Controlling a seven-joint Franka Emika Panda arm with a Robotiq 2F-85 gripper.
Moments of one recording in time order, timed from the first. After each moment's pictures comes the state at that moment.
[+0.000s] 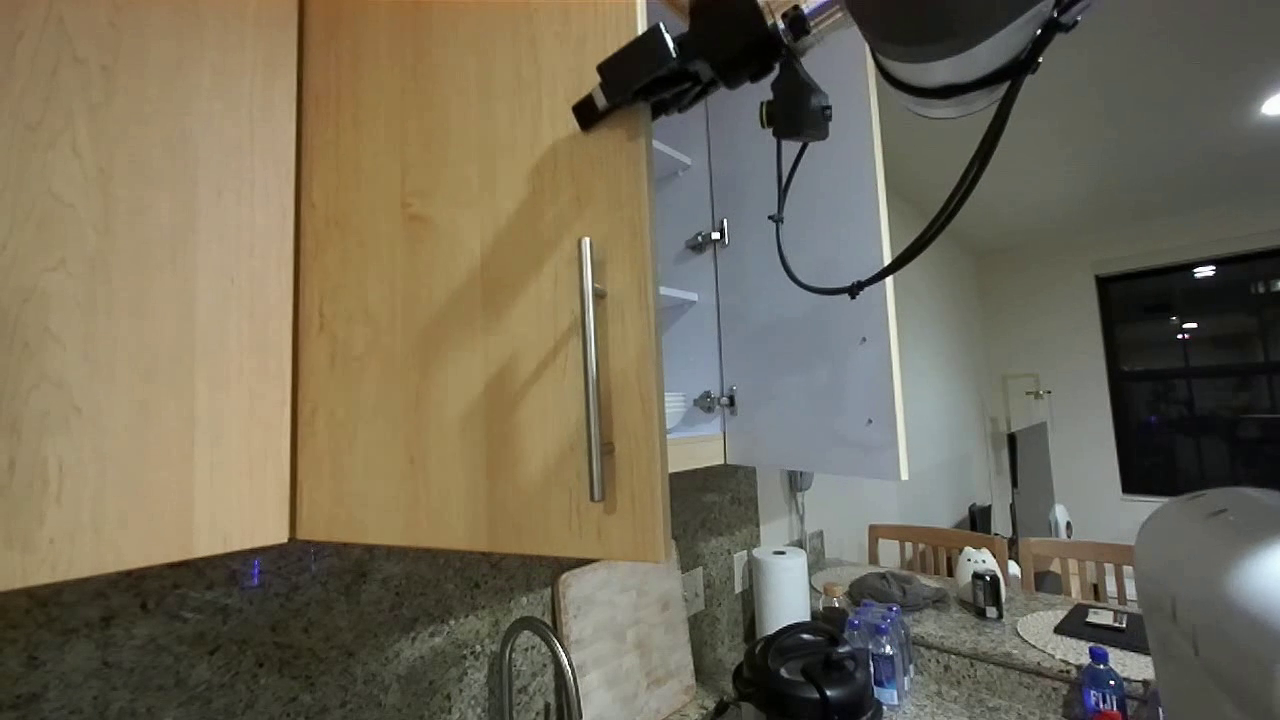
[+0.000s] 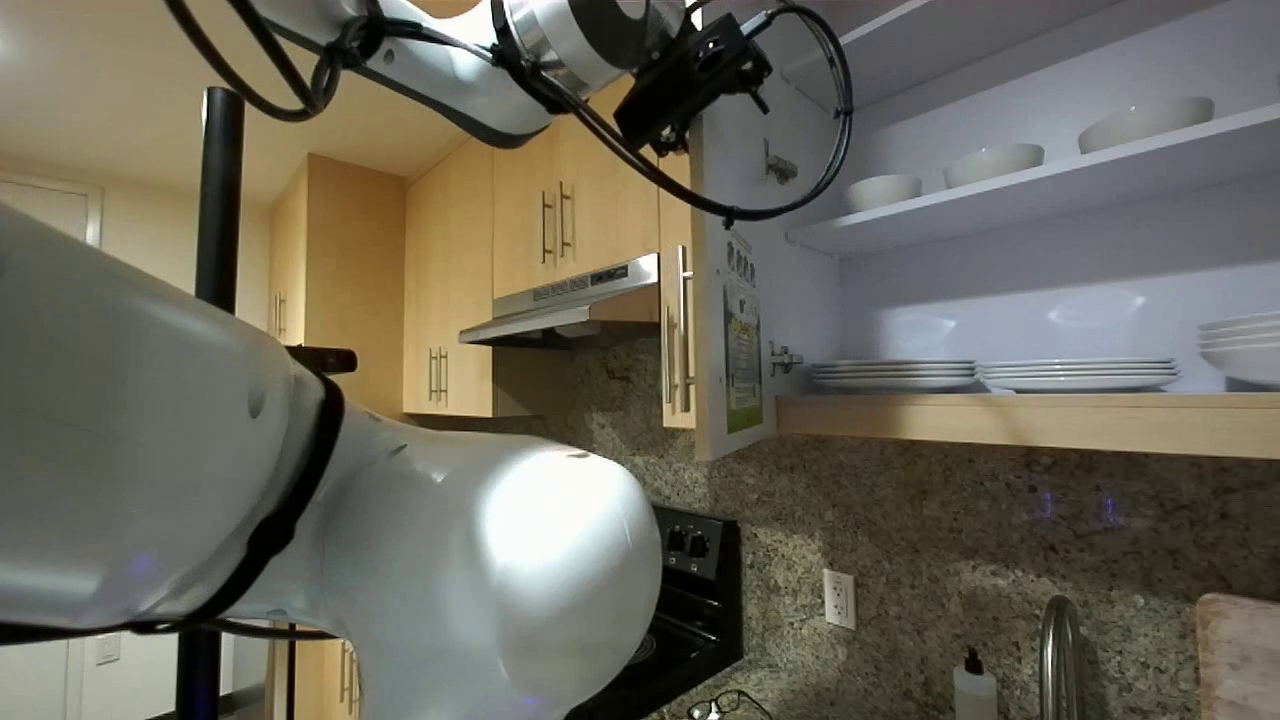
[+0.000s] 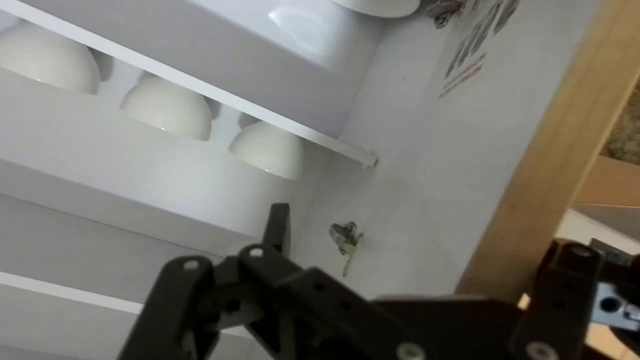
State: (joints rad) arm 0.27 -1.12 0.04 -2.53 -0.12 2.78 -0.24
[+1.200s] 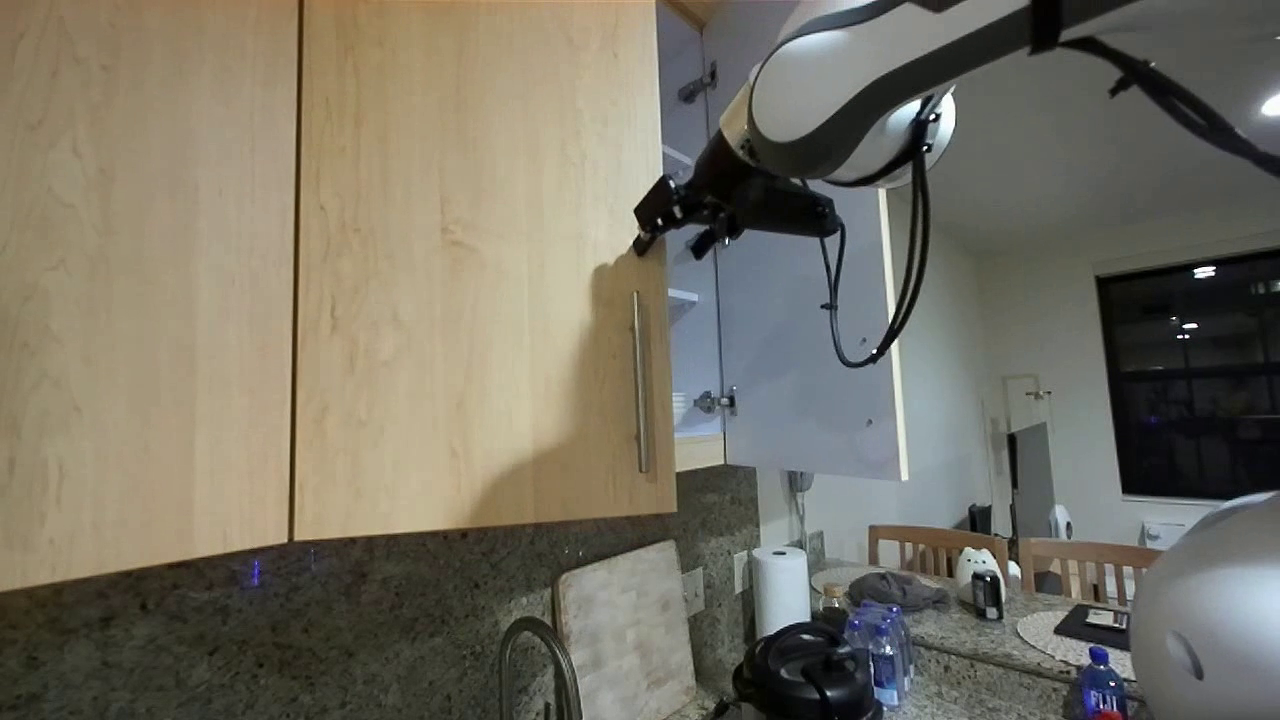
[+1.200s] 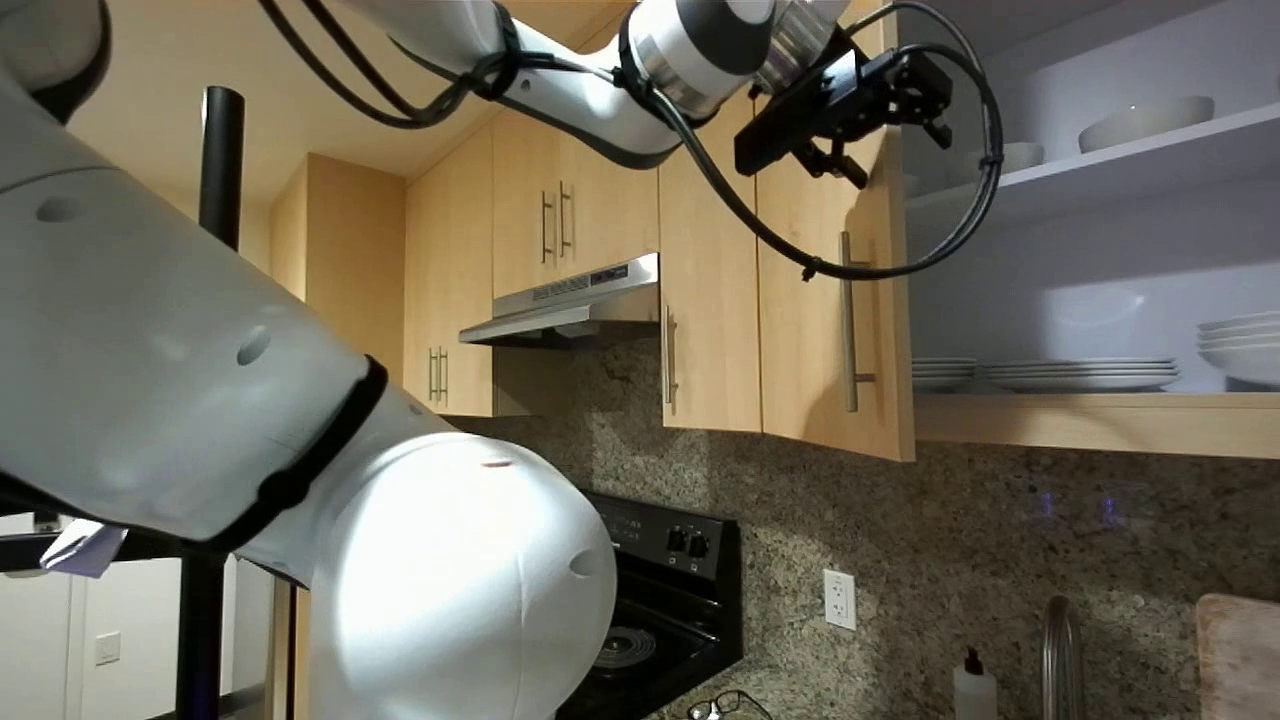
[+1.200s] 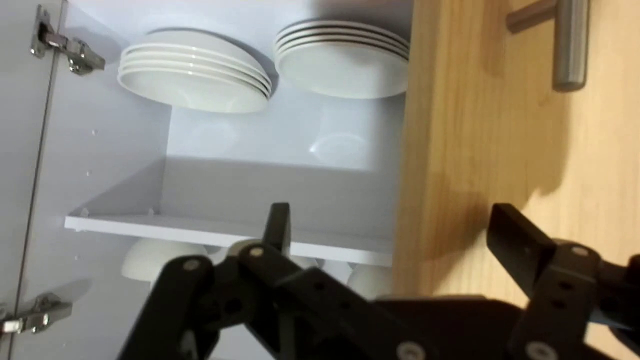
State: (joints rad) arm -0.09 -0.89 0.03 -2.47 -0.12 2.72 0.06
